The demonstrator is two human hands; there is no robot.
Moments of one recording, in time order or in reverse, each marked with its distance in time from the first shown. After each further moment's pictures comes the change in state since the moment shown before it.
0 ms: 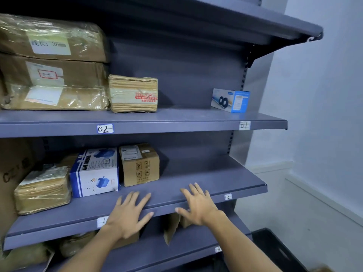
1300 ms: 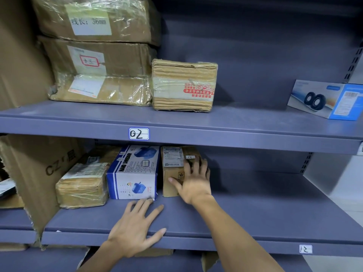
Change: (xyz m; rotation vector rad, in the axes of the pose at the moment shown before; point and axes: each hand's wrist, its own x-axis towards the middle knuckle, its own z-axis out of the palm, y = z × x) left_hand 0.002 -0.082 0.038 0.117 0.295 -0.022; right_hand 0.195 -0.109 -0.010 -0.018 0.203 -0.090
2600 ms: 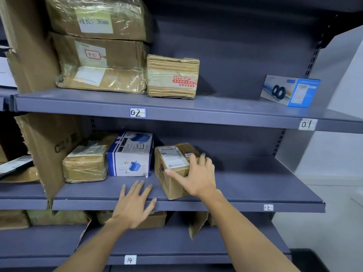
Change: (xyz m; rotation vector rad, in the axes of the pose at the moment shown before) left_hand -0.019 0.038 -0.019 -0.099 -0.269 -0.305; right_hand -0.111 0.023 -0.040 0.200 0.131 0.096
